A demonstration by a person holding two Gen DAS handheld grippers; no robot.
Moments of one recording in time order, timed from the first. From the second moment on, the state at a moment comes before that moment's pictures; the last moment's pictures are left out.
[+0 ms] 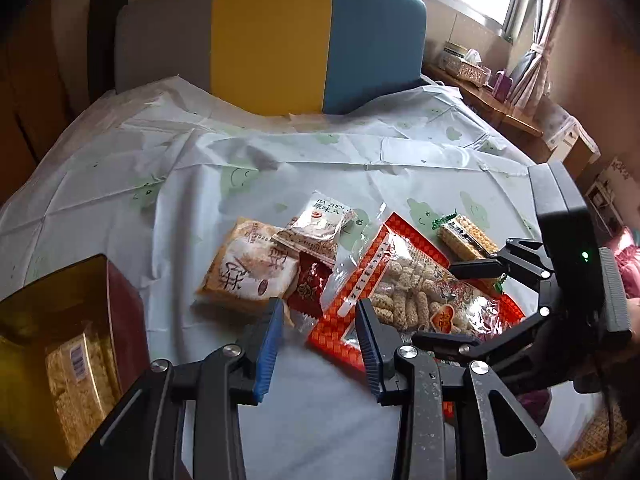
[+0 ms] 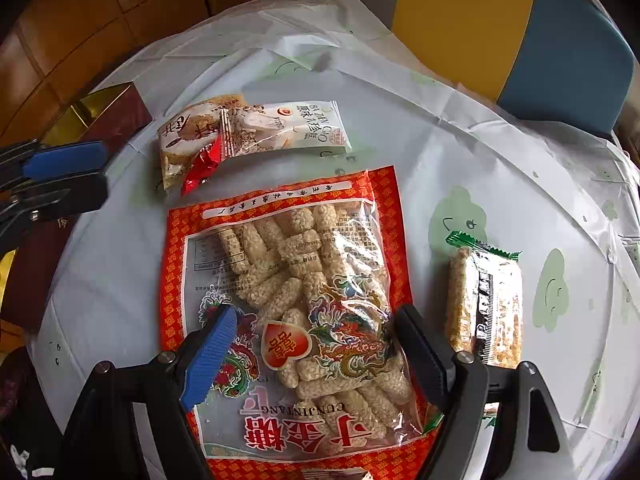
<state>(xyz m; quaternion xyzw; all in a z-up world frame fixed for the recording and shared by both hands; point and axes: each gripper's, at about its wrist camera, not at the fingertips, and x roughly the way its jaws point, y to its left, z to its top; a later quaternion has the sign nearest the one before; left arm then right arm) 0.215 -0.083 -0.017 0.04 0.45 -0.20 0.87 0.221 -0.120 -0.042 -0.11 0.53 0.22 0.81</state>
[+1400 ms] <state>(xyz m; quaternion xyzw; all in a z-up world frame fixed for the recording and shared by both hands) 0.106 -0.042 0.016 0.01 0.40 -0.21 0.89 0.213 -0.109 -0.028 -0.09 0.52 0.23 0.82</state>
